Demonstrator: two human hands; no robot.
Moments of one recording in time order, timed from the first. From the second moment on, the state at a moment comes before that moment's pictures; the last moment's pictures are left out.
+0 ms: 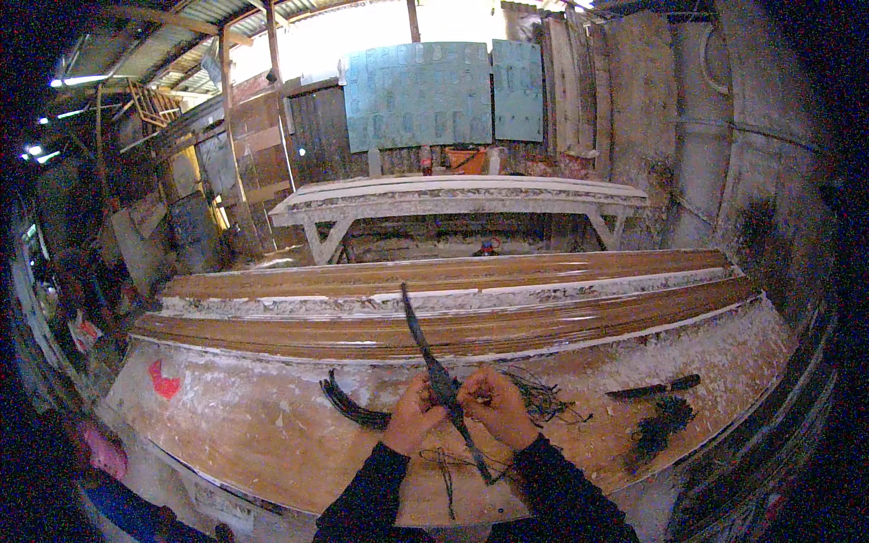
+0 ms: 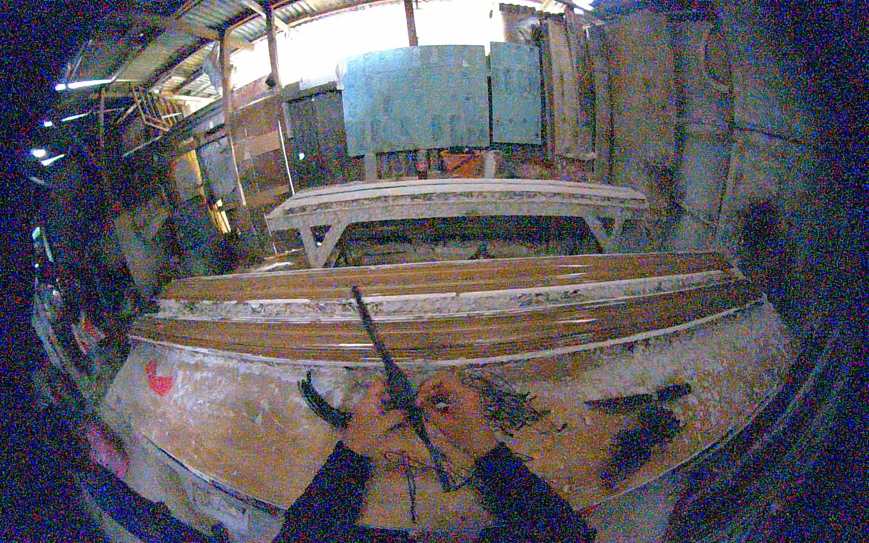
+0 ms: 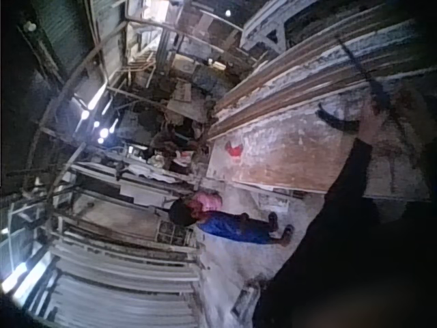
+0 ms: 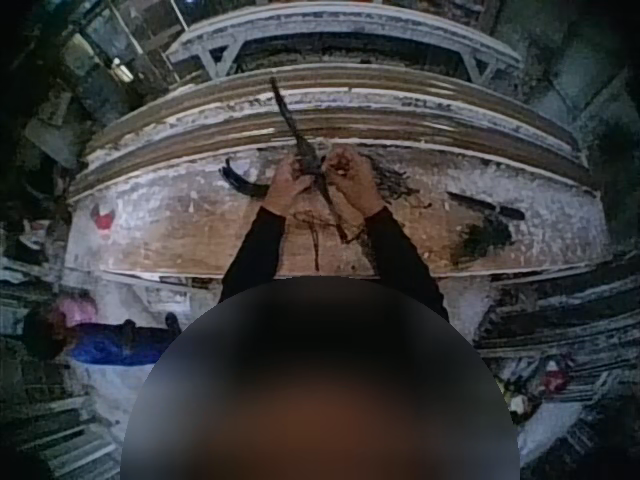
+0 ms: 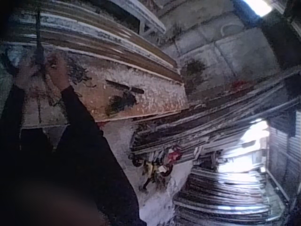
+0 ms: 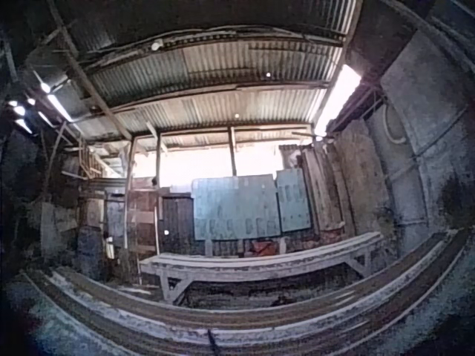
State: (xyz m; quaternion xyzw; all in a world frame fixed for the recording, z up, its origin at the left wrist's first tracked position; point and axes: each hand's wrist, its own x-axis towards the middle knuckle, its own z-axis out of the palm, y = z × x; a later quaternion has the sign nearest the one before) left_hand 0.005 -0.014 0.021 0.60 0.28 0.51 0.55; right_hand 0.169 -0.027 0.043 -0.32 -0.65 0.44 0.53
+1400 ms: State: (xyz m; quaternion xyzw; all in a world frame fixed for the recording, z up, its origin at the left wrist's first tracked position) left_hand 0.007 -0.022 0.043 0.58 0.33 0.58 0.46; right_hand 0.166 -0.031 0.053 -0.35 -0.58 0.56 0.49
